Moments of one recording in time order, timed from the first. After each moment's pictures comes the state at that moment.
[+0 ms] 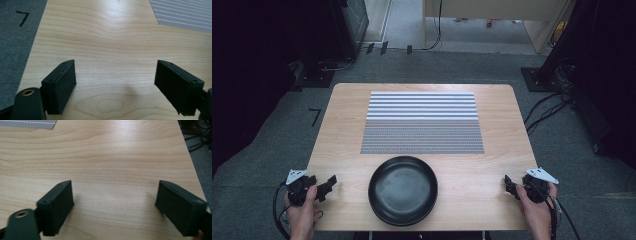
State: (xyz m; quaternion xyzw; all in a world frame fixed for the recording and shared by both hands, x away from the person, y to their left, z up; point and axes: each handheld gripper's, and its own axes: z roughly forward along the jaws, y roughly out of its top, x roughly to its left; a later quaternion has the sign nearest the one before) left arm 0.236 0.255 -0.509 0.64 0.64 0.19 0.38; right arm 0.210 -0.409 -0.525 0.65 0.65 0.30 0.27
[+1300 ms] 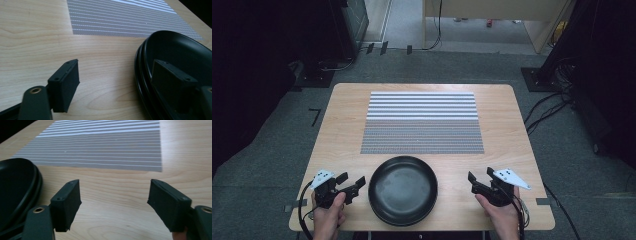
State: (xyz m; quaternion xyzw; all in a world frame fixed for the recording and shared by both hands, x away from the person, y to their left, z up) left arm 0.218 0.175 -0.489 0.67 0.56 0.14 0.46; right arm 0.197 -0.295 -0.485 0.58 0.64 0.45 0.23
